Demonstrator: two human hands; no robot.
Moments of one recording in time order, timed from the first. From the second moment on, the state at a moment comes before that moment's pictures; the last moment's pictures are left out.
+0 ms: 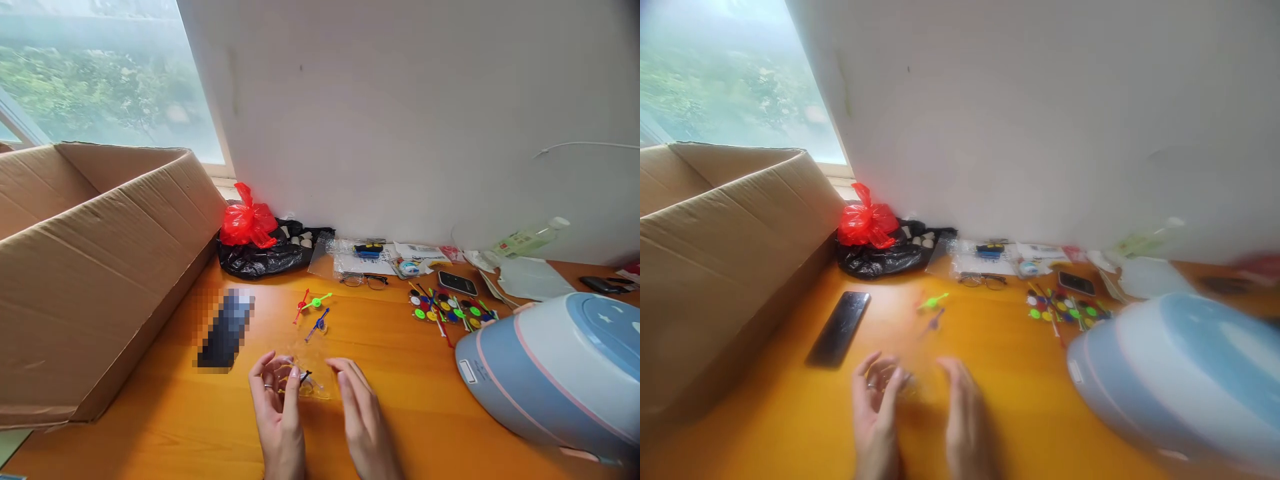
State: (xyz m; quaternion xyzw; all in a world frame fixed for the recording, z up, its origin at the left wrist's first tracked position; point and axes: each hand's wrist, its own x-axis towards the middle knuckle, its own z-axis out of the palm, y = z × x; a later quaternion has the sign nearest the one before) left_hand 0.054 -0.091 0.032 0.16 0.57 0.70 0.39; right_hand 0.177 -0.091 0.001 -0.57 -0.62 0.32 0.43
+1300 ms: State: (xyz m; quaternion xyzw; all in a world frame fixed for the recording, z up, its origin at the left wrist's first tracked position) left_hand 0.034 -0.088 0.013 0.12 0.60 0.69 0.39; right_hand 0.168 -0.072 -0.024 -0.54 -0.73 0.13 0.40
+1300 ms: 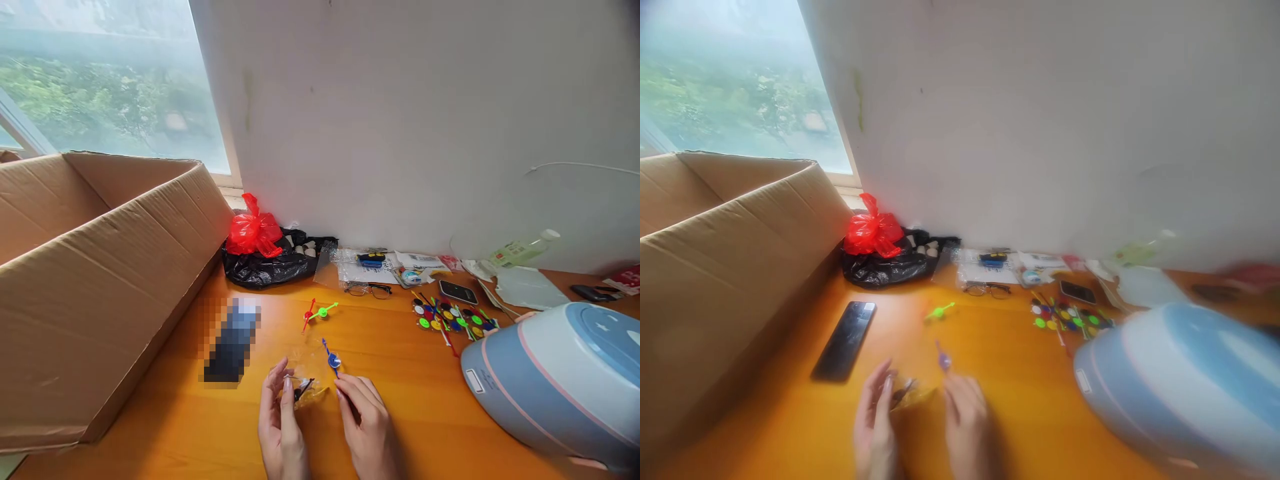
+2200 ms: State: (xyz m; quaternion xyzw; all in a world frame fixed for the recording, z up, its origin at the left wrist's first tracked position) left_hand 0.029 -0.097 0.017 0.14 0.59 0.66 0.43; right_hand 0.172 -0.073 -0.012 -0.62 -0.71 0.06 0.32
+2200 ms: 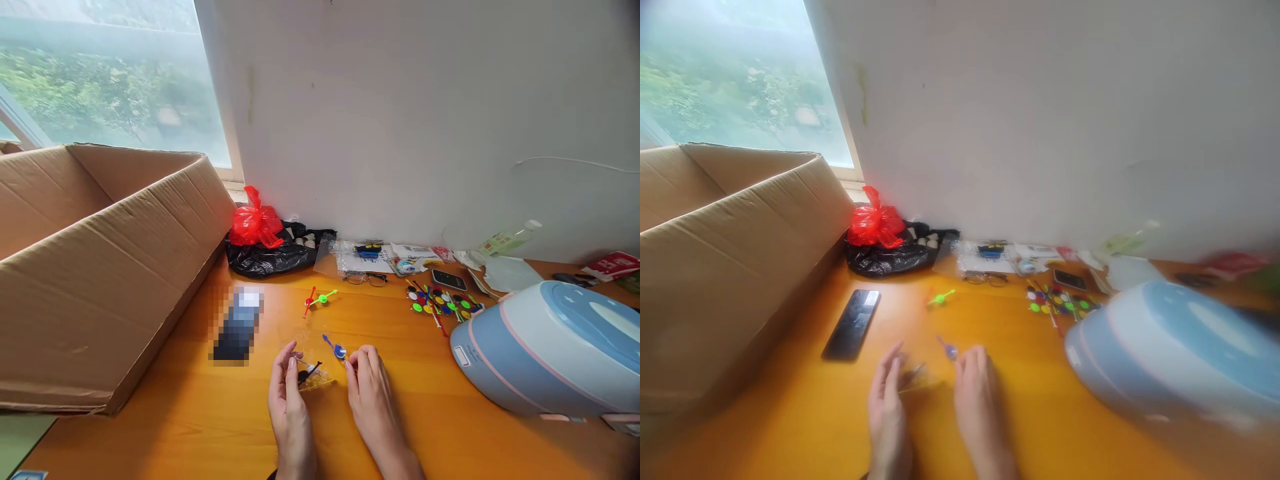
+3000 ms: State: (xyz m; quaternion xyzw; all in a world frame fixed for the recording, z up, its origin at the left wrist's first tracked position) left_hand 0.033 -0.118 0.003 0.24 0.57 0.65 0.45; right_hand 0.200 -0.134 -0.020 -0.56 -0.74 0.08 0.35
